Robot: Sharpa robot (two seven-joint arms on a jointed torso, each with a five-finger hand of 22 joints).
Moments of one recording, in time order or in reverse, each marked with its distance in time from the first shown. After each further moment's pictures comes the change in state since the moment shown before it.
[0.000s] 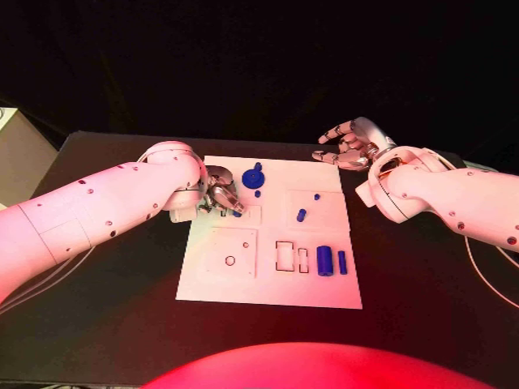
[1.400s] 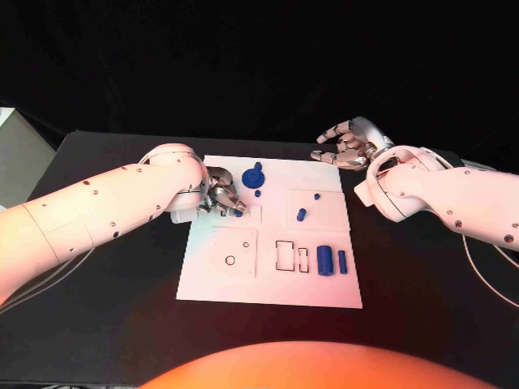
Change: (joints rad) left arm 0.007 0.015 -0.028 -0.017 -0.008 -0.024 0.000; left_hand -0.068 -0.016 -0.142 0.006 -0.021 0.054 -0.059 -0.035 0.034 0.003 -0.016 0.005 0.006 -0.004 -0.010 0.004 0.000 0.000 0.011 -0.011 0.004 0.009; right arm -0.003 0.002 0.000 -0.003 0.006 0.001 0.001; right_hand 0.000 0.000 0.000 0.000 0.000 0.000 0.000 0.000 0.000 -0.007 0.000 0.000 0.000 0.000 0.000 -0.006 0.000 0.000 0.000 0.000 -0.010 0.000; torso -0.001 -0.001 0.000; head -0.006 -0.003
